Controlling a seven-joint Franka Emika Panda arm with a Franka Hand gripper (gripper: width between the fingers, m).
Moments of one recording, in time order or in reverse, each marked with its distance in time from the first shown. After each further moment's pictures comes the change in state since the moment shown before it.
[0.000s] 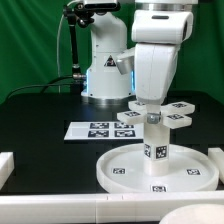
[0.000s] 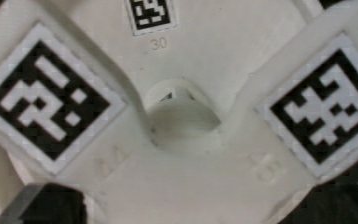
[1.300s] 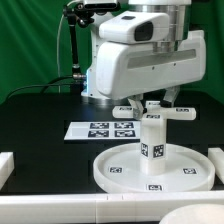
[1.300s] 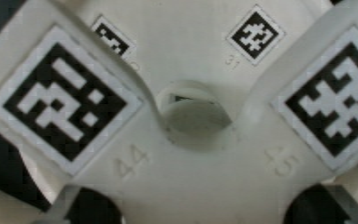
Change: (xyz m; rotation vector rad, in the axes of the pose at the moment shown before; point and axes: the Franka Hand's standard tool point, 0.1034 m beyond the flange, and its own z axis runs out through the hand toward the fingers) arm -0.004 0.000 0.002 0.016 0.030 0.800
